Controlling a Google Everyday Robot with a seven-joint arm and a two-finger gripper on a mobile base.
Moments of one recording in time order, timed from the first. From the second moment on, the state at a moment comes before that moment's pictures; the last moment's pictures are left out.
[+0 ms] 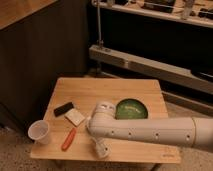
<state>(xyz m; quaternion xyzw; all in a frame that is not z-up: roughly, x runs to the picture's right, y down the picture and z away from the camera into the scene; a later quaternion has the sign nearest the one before) -0.071 0.198 0.741 0.03 -0.23 -0.84 0.48</state>
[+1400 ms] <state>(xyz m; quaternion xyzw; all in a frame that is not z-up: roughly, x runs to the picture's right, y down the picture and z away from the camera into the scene) -0.080 0.124 0.742 0.22 -0.19 -0.81 0.50</state>
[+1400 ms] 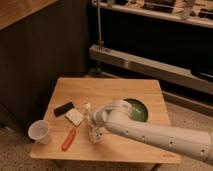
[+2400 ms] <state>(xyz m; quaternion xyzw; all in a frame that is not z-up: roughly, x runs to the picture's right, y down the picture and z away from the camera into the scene) -0.078 0.106 0.742 0.41 -0.15 -0.79 0.44</state>
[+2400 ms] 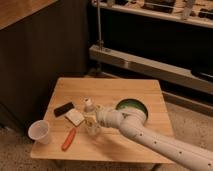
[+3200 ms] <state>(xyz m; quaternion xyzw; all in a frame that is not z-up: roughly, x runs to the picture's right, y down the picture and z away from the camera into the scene) -0.068 0.113 0.739 0.48 -0.12 -0.78 0.37</state>
